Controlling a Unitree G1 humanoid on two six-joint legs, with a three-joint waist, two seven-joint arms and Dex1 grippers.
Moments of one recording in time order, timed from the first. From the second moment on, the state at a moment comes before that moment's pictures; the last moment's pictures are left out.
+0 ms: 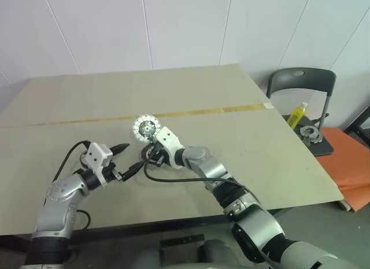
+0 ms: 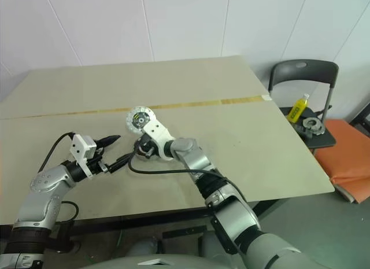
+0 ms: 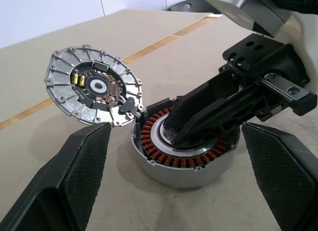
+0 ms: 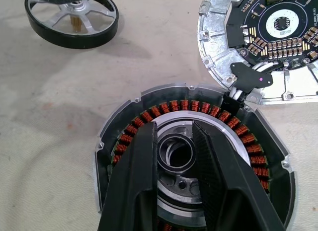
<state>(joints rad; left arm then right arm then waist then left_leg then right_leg) -0.03 0.54 0.14 0.02 -0.38 0.04 -0.87 -0.69 0.09 0.35 0.53 -0.03 0.43 0.59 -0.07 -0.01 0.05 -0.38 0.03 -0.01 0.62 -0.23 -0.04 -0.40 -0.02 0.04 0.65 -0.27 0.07</state>
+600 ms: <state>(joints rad) -0.03 0.54 0.13 0.02 -0.38 0.04 -0.87 -0.69 0.07 0.35 0.53 -0.03 0.41 0.58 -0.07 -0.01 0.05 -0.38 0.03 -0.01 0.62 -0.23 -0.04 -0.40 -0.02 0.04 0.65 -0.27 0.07</state>
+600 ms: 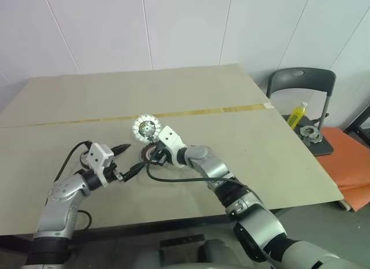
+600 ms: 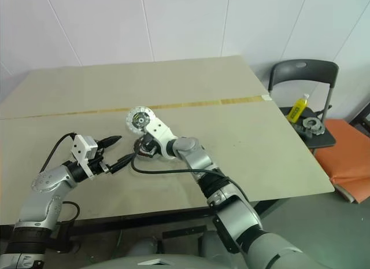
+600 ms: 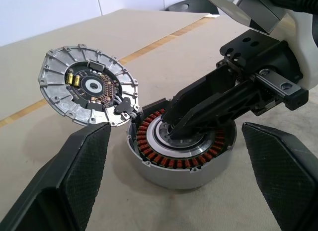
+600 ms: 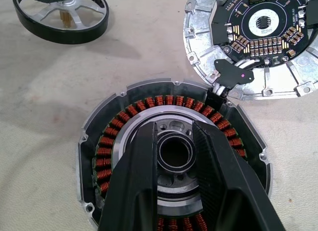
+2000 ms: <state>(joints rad) -0.01 0.53 0.13 0.03 -0.38 0.04 -0.87 -0.69 0.11 0.24 0.50 0.08 0.45 0.59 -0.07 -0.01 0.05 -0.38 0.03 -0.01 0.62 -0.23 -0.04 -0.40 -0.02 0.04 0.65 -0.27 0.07</state>
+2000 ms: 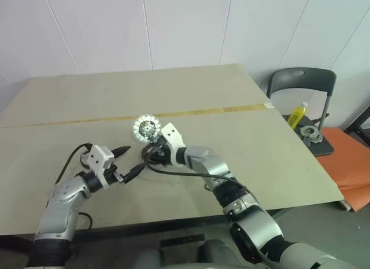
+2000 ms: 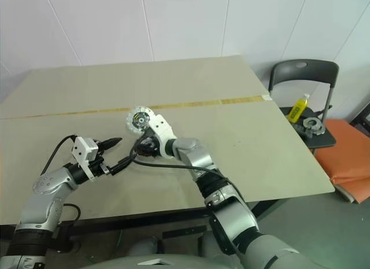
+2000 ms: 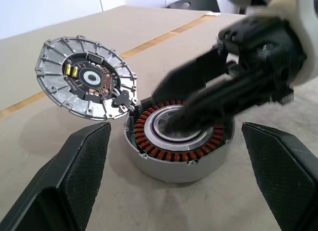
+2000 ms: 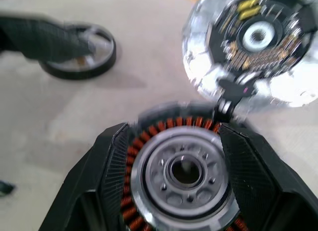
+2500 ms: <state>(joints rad) -0.02 0.52 0.13 0.03 -0.38 0.03 -0.87 -0.69 0.08 0.34 0.54 -0.04 0.32 0.55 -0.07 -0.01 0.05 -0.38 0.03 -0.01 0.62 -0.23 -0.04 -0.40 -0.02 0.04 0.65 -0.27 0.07</state>
